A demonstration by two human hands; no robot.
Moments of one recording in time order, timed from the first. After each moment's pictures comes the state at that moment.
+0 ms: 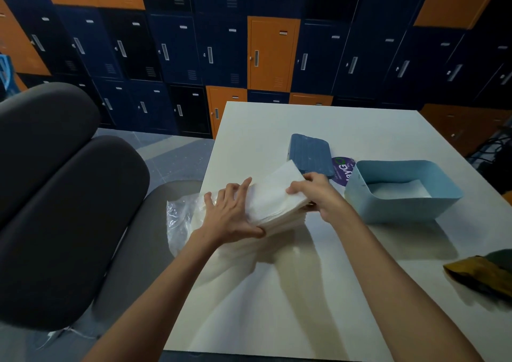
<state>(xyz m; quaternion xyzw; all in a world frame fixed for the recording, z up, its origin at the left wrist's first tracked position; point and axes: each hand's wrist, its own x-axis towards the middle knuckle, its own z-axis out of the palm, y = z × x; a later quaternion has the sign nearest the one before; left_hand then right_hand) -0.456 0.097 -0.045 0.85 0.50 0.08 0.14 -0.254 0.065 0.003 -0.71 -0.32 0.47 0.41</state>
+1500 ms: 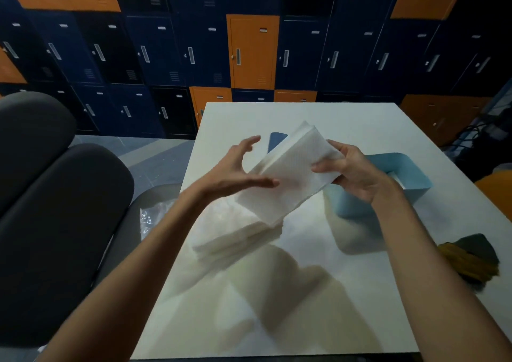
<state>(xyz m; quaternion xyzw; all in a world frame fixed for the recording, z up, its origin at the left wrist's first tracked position) -0.400 0.109 0.056 0.79 0.40 0.17 0.43 -0.163 0.023 0.059 -0.56 -0.44 0.50 0.50</state>
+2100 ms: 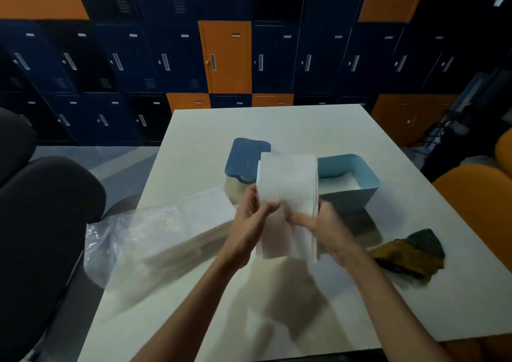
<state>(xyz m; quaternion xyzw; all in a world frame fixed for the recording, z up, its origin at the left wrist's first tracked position) -0.296 0.003 -0.002 0.54 0.32 0.37 0.68 -0.150 -0.064 0.011 -0.65 -0.37 0.45 0.49</state>
